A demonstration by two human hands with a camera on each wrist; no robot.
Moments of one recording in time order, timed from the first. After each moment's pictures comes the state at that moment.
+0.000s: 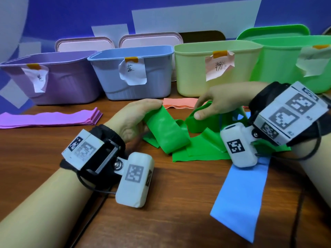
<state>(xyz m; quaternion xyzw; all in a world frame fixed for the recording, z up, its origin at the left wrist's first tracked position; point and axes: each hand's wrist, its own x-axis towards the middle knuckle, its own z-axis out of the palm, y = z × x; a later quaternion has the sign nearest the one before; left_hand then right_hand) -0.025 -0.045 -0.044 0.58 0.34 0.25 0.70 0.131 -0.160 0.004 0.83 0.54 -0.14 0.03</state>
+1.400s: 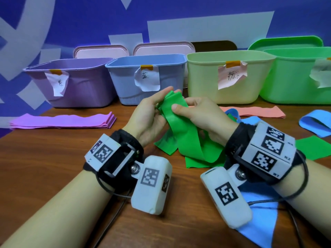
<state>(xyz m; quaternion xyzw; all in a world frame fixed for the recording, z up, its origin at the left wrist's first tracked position) -0.025 -0.045 -0.036 0.40 0.18 0.32 0.84 0.067 -0.127 -0.038 0.65 0.42 -0.27 -0.57</state>
